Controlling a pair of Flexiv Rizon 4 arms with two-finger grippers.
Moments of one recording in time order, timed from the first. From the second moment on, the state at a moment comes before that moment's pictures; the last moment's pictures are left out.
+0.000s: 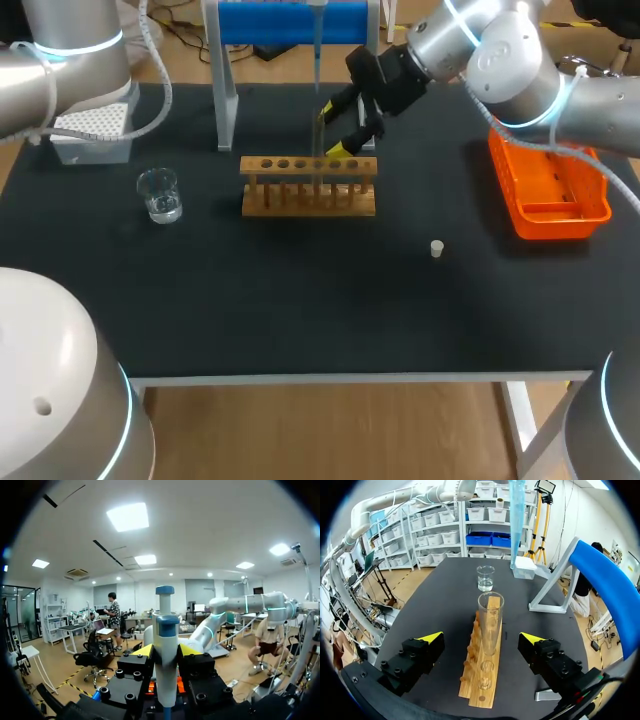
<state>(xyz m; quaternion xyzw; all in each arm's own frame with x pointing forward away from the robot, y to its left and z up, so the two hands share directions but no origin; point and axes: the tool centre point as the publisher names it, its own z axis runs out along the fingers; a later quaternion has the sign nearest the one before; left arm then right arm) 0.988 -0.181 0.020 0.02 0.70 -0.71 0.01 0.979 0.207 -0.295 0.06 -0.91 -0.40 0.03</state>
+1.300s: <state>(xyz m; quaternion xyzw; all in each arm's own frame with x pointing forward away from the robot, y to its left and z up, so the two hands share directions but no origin) 0.986 -0.179 -0.001 0.01 0.70 -0.72 0.01 0.979 0.207 -0.295 0.06 -0.91 -0.40 0.03</state>
